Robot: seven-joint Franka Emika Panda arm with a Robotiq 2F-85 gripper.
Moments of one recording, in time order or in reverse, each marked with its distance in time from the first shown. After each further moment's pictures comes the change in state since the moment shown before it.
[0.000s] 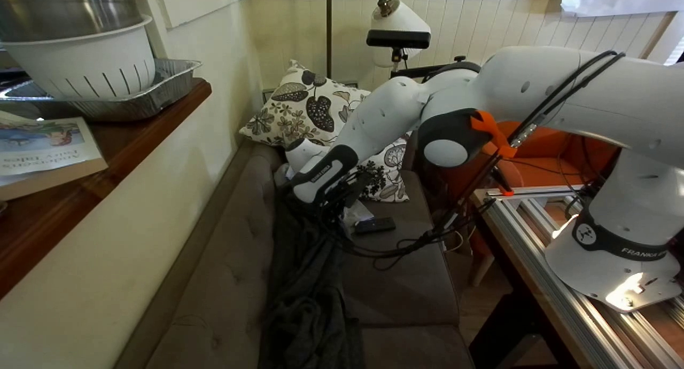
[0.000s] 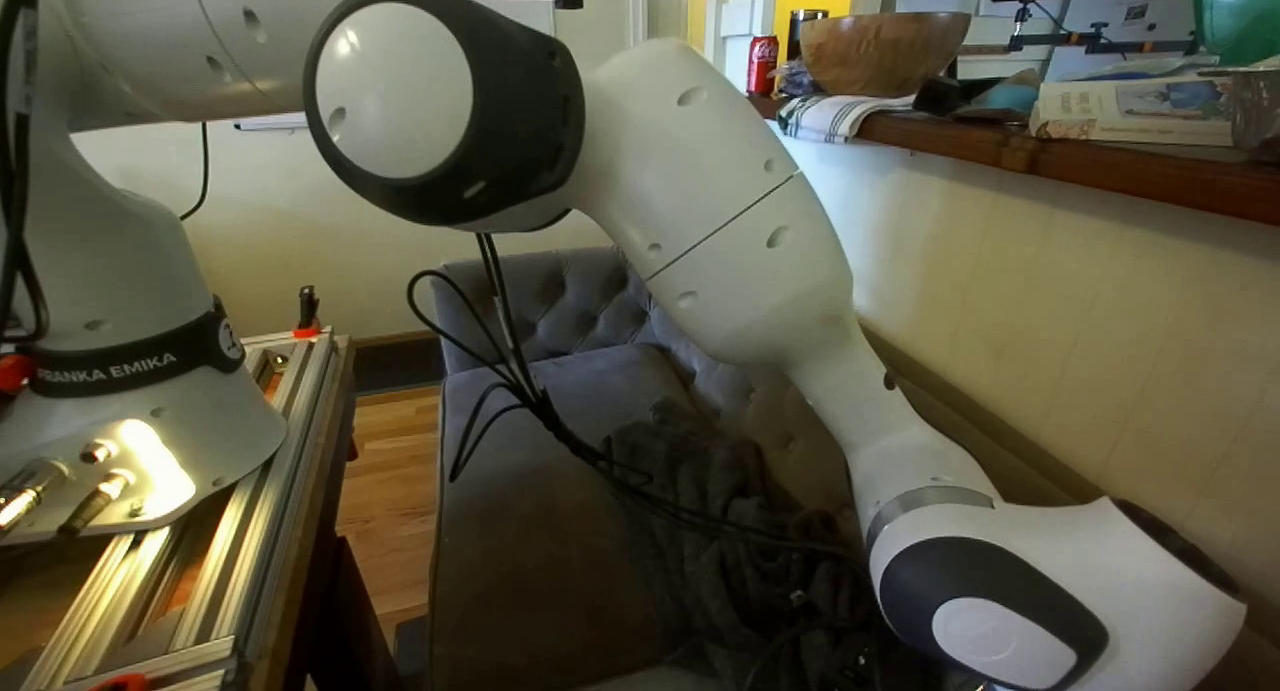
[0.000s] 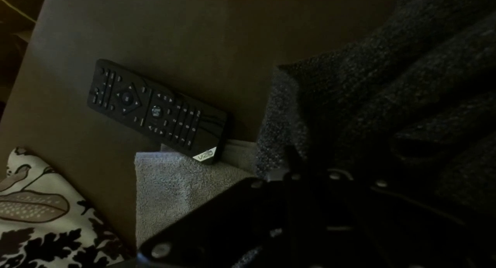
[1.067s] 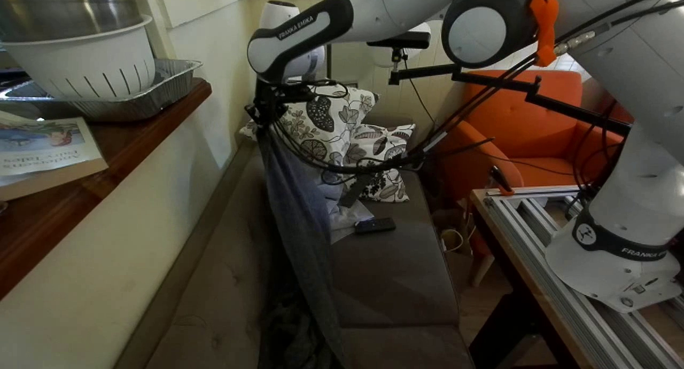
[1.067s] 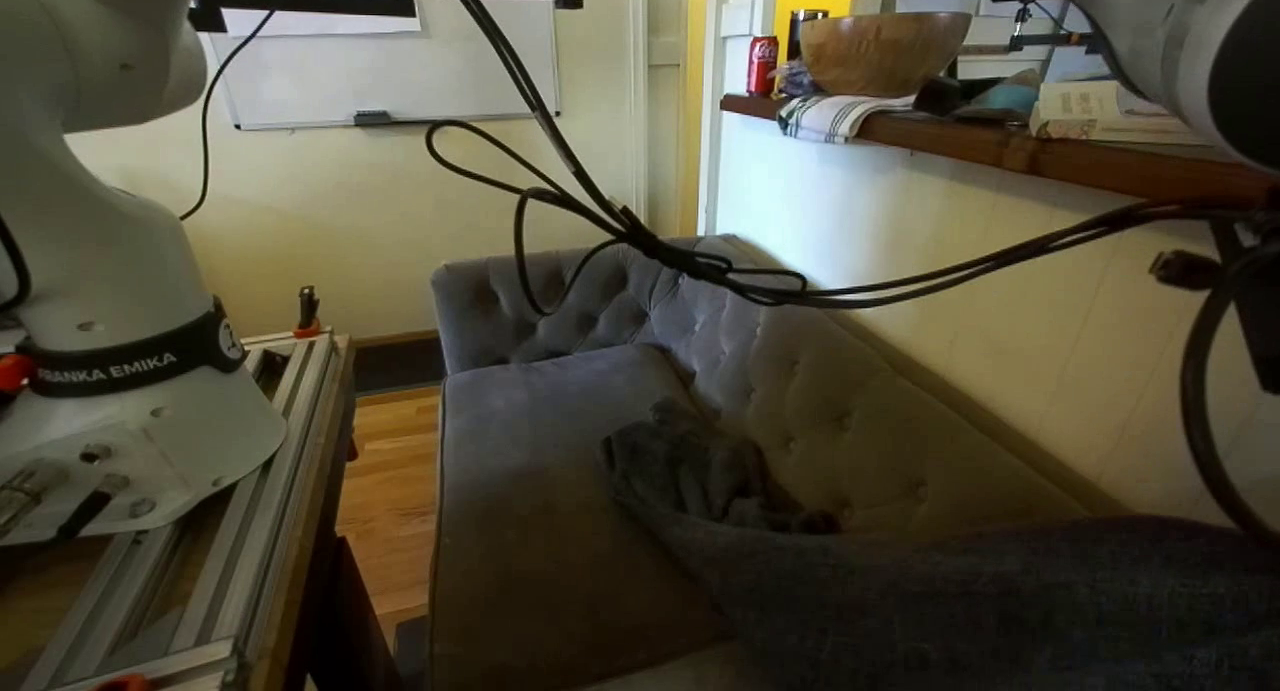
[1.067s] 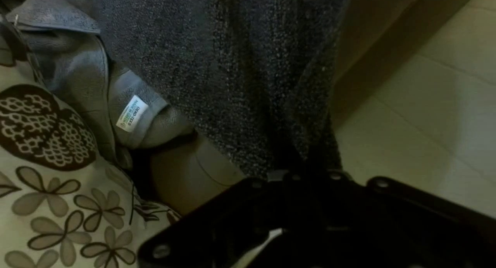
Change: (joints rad) arm -0.070 -0.504 0.127 -0.075 0.145 0.188 -0.288
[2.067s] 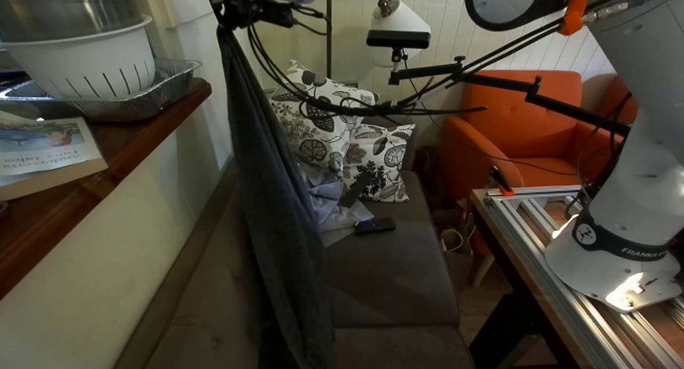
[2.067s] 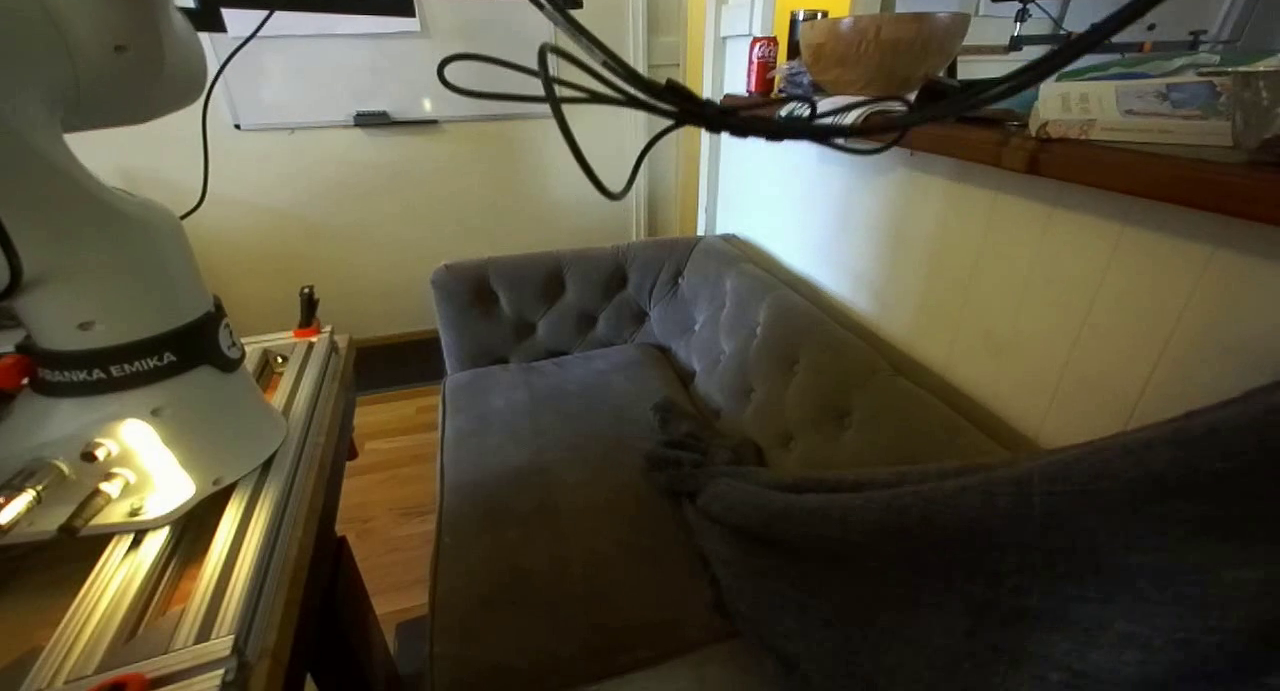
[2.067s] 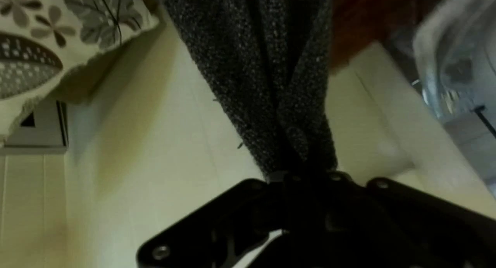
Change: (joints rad) arm -0.004 -0.166 -0.007 0.106 0.003 0.276 -0.013
